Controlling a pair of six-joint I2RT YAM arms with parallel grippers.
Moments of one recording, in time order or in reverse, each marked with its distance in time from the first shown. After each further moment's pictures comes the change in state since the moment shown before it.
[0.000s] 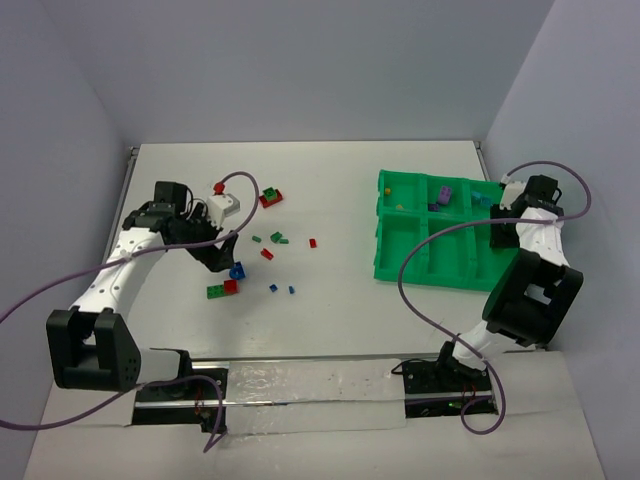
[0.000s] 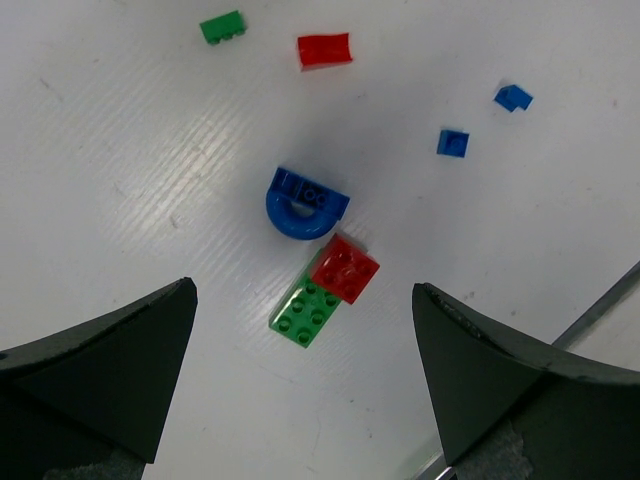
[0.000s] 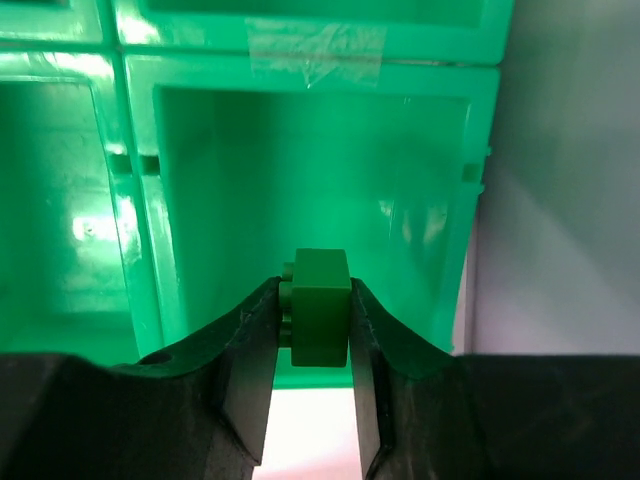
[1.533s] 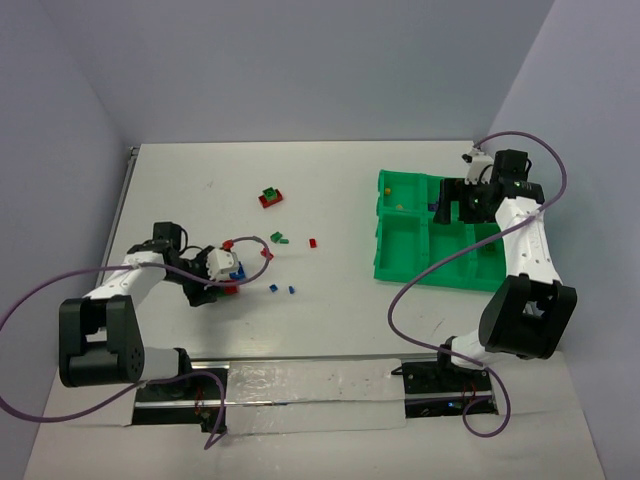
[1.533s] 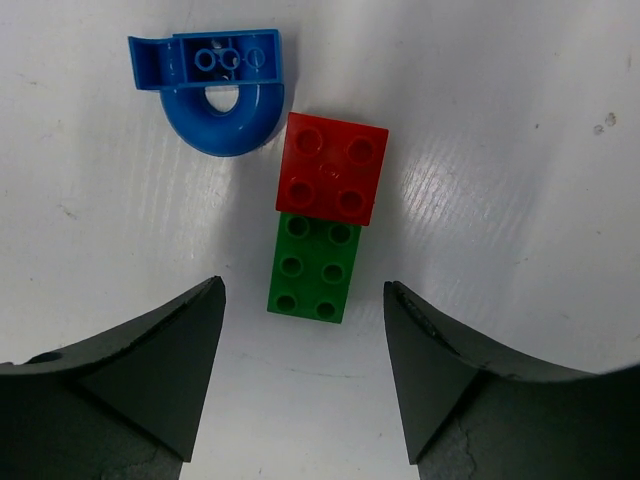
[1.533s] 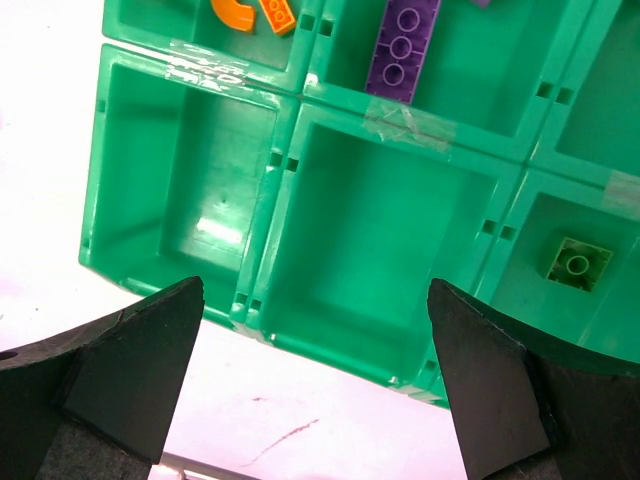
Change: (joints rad) left arm 0.130 0.028 -0.345 0.120 0.054 0.687; right arm 0.262 -0.111 0.133 -0.164 -0.249 0.168
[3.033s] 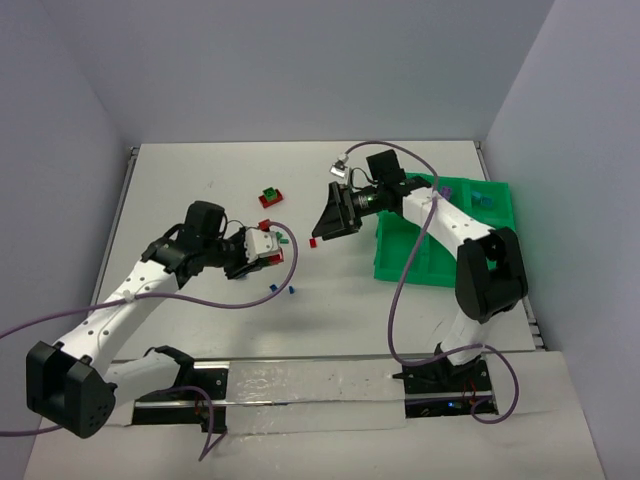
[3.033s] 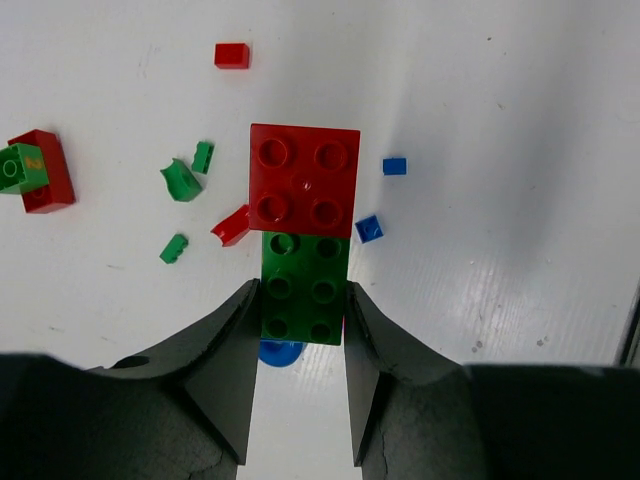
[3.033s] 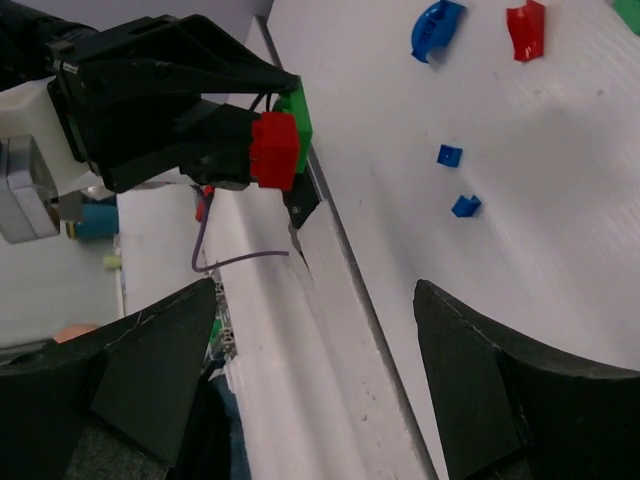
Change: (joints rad) left arm -0.477 -0.241 0.196 0.076 -0.025 -0.447; right arm 0.630 0.263 0.030 0.351 -0.733 0.553
